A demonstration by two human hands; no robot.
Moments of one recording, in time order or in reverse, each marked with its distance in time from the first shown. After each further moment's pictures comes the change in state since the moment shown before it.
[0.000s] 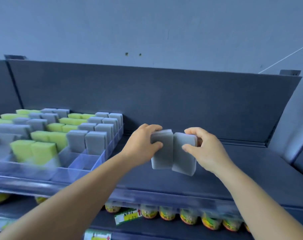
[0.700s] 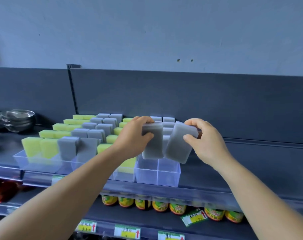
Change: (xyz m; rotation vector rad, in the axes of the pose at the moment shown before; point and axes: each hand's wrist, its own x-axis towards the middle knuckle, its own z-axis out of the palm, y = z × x) left_hand -0.051 -0.154 -0.202 0.122 0.131 0.019; right_hand -0.015 -0.169 0.175 0.059 0.085 -0.171
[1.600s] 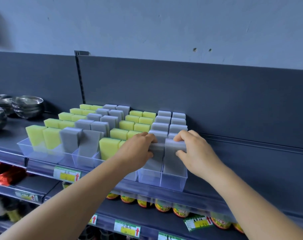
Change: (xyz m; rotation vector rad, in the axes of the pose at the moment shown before) left_hand -0.004 -0.028 0.032 0.342 -0.223 -0.053; right_hand 0.015 0.014 0.042 -0.376 -0.303 -0.118
